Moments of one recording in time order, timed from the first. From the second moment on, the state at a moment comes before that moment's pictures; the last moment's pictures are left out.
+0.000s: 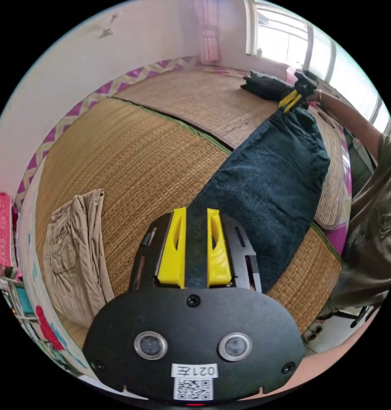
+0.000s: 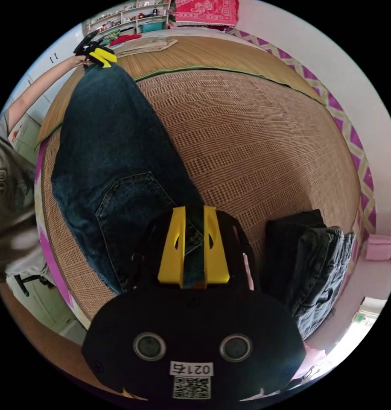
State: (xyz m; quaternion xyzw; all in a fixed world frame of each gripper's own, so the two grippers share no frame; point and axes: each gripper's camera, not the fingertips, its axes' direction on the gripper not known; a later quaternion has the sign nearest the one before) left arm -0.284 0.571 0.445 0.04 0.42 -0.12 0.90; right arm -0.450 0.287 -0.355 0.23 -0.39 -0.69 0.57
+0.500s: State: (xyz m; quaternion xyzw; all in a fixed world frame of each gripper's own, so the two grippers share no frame) left arm -0.283 0.584 0.418 0.10 0.40 -0.11 0.90; right arm -0.361 0.265 -0.291 0.31 -0.47 -0.65 0.51
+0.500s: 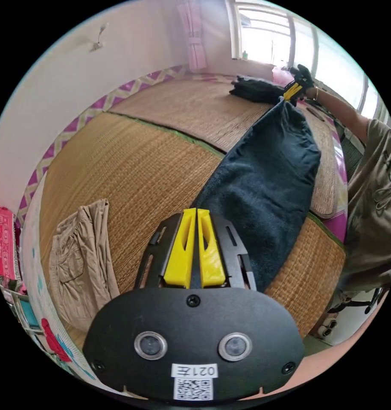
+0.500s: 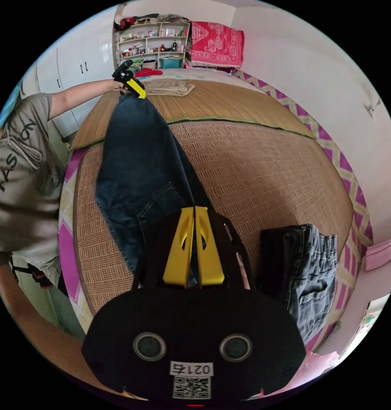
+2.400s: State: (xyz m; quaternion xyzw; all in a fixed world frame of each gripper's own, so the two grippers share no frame) left arm -0.228 0.768 0.410 0.06 0.44 -0.46 0.77; right arm -0.209 0.452 -0.154 0.26 -0.56 -0.41 0.67
